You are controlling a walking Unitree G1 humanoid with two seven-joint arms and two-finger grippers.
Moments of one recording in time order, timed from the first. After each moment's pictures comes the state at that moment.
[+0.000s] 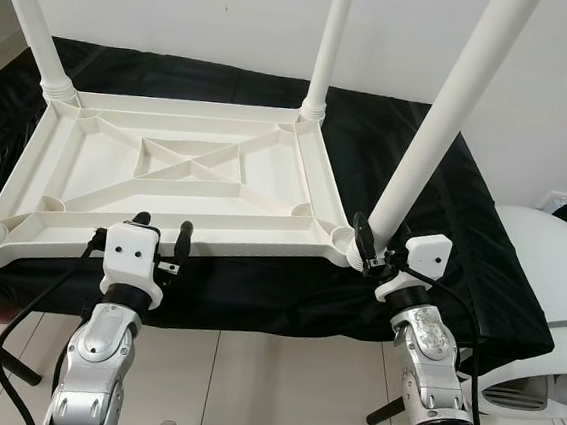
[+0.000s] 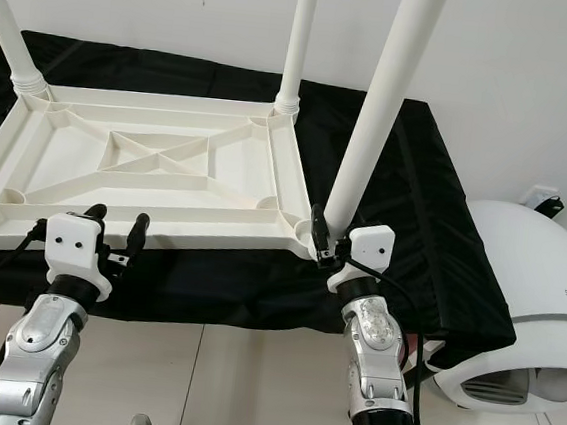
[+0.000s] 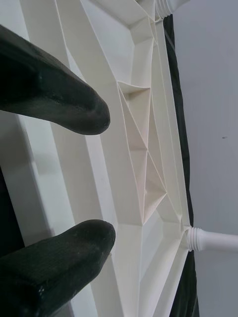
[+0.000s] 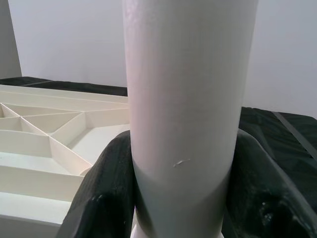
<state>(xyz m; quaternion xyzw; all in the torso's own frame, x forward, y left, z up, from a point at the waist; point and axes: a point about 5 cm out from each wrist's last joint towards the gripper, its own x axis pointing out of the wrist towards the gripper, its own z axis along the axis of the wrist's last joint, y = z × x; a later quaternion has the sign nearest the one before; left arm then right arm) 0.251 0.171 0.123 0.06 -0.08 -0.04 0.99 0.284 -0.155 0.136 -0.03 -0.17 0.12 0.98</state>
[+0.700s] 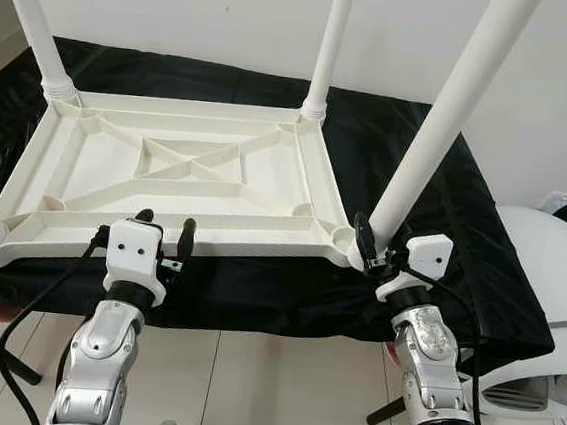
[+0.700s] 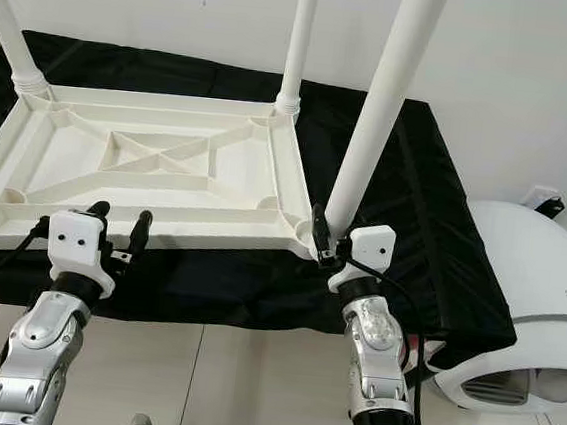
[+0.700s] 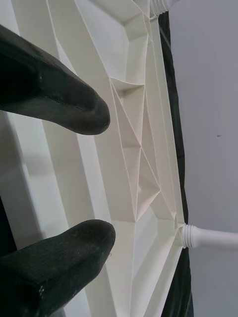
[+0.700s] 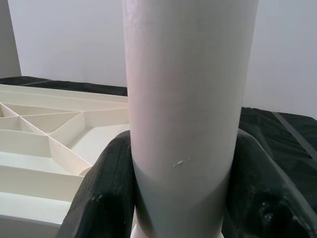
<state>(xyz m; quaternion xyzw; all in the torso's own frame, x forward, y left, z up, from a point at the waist) 0.254 0.166 0.127 0.05 -0.08 -0.04 0.99 0.284 -0.156 0.136 -0.04 -0.18 0.11 0.98</state>
